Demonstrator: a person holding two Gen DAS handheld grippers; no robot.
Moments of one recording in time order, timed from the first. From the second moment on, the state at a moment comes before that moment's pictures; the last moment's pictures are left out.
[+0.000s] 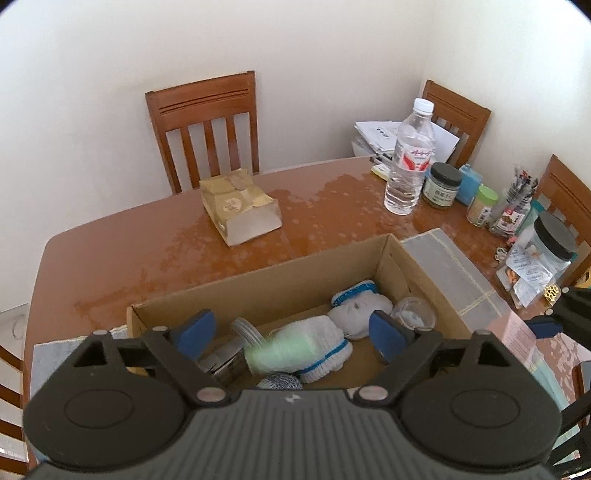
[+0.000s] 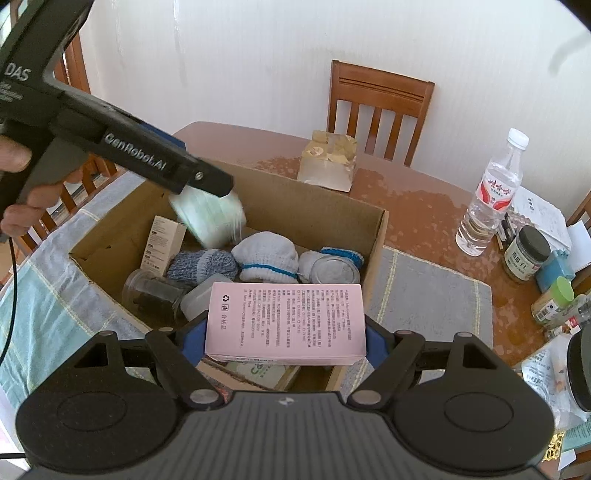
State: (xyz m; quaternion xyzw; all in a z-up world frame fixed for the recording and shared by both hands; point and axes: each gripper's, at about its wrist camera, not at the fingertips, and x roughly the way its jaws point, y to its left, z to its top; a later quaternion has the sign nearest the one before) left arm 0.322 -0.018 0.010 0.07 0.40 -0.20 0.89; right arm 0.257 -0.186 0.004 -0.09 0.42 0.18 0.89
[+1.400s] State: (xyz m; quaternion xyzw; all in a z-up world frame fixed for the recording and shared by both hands) left arm 0.220 0.017 0.016 0.08 0.42 -0.16 0.89; right arm 0.230 -0.158 0.005 -0.08 0.42 0.15 0.89
